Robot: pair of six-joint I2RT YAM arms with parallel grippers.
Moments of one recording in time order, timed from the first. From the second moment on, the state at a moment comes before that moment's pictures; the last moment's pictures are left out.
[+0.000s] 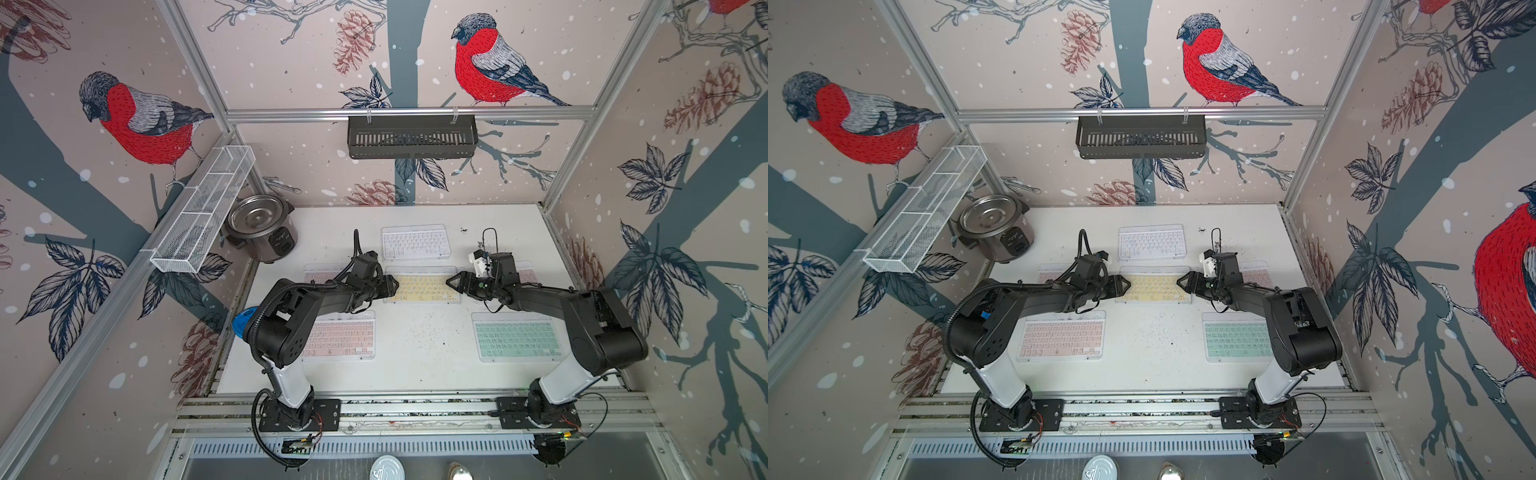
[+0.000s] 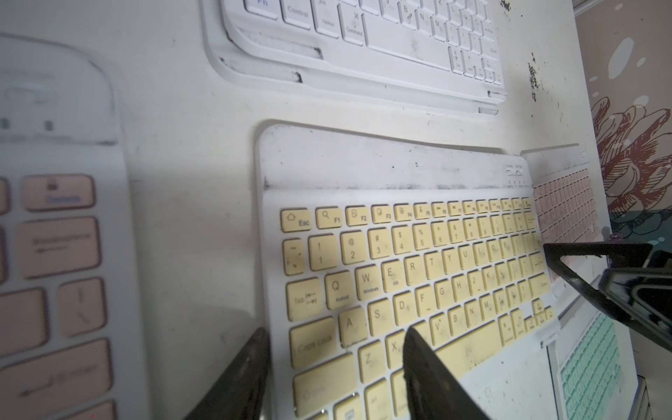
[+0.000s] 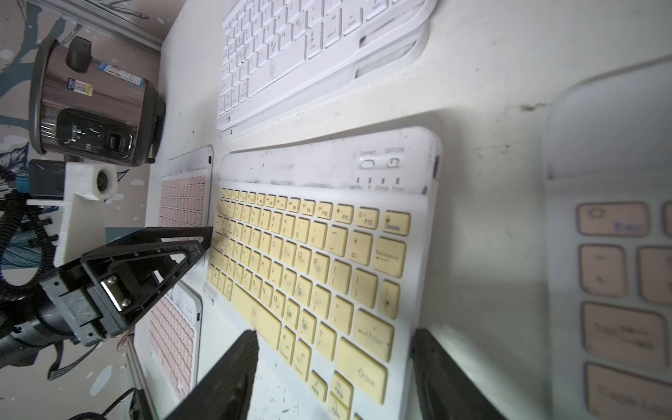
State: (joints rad) left arm -0.48 1.77 0.80 0.17 0.27 -0.59; right arm 0.25 1.63 0.69 0.16 -0.60 0.52
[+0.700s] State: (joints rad) left arm -0.48 1.74 0.74 0.24 0.24 -0.59; right arm 0.24 1.59 0.61 0.28 -0.70 0.63
